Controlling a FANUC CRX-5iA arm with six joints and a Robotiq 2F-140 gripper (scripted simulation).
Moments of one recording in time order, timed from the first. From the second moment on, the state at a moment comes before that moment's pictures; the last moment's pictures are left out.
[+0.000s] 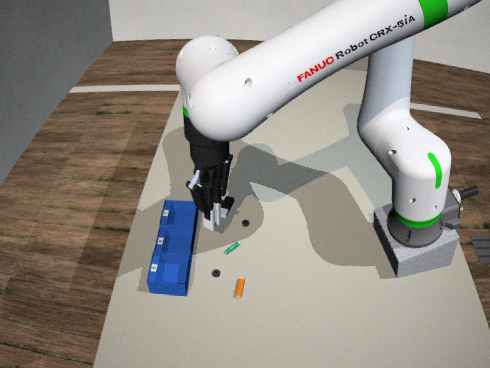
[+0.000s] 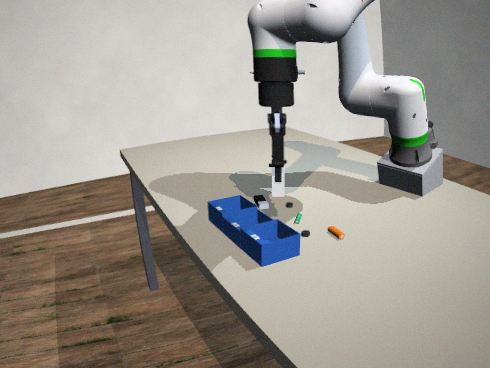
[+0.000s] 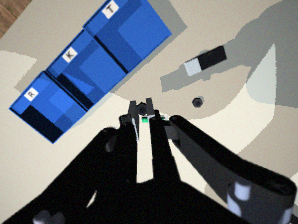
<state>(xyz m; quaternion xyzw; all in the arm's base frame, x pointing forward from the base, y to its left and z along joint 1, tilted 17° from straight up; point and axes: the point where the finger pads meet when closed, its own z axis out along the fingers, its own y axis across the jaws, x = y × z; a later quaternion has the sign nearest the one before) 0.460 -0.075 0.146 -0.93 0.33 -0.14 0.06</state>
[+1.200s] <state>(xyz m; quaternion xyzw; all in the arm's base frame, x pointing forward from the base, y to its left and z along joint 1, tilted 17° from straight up) 0.541 -0.056 0.171 -0.65 0.75 -0.09 0.12</state>
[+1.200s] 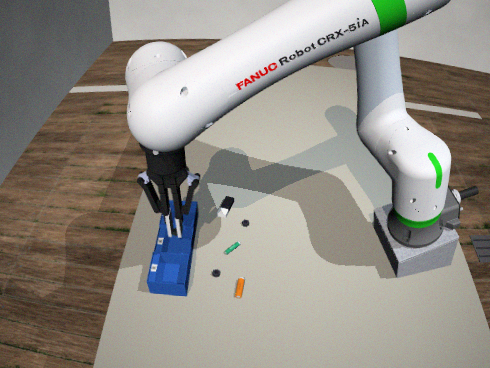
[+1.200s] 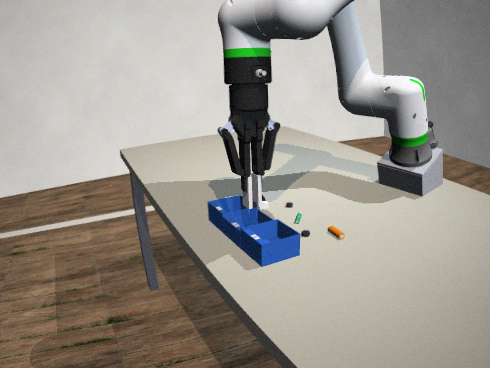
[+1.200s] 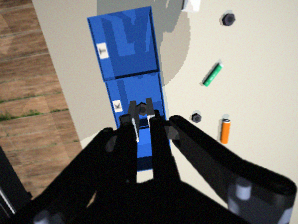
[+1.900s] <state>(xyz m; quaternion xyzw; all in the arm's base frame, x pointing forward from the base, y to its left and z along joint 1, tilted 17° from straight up) 0.545 -0.056 0.156 -0.65 0.75 -0.09 0.12</state>
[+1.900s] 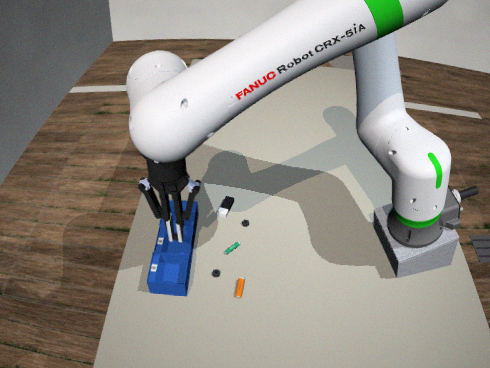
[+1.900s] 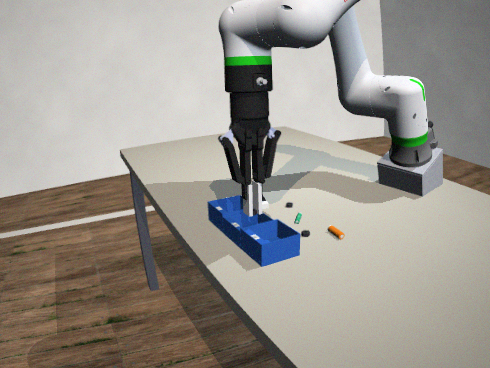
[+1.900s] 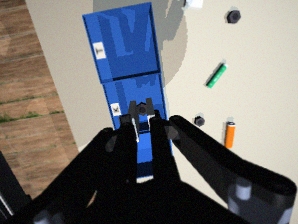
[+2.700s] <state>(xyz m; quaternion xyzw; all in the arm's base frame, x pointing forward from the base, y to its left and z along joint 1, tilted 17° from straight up) 0.556 -0.055 0.122 -0.65 0.75 -0.09 0.12</state>
